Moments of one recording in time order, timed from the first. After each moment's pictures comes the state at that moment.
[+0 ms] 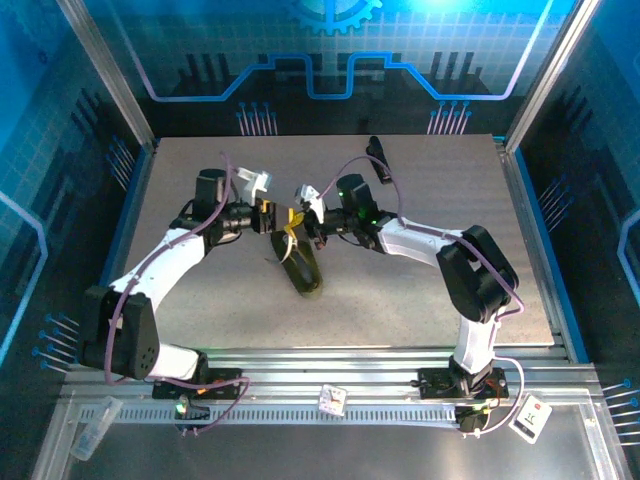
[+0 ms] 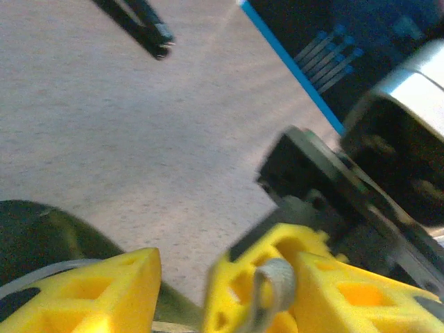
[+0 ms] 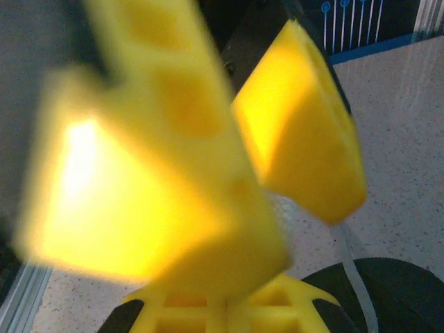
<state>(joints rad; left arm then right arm) -0.13 1.40 0.95 -0.14 0.75 -0.26 0.63 1.85 1.19 0.23 -0.78 -0.12</state>
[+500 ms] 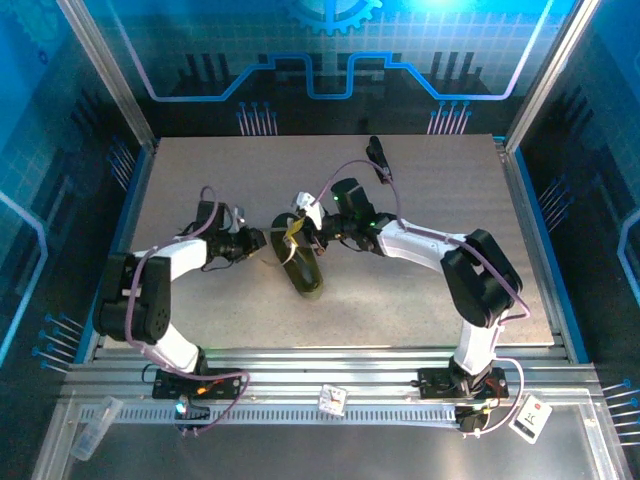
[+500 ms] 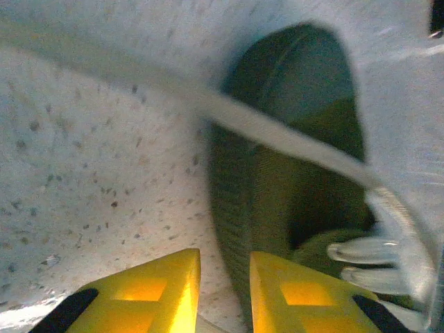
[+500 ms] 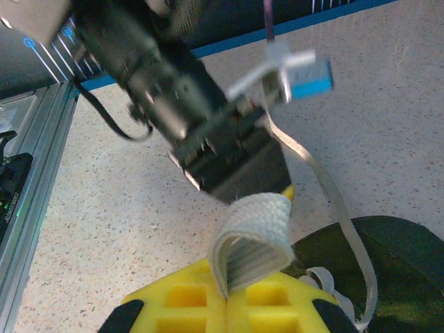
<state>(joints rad) -0.05 1.63 0.74 -0.09 0.54 -0.61 0.66 1.81 1.19 0.08 -0.67 -0.18</state>
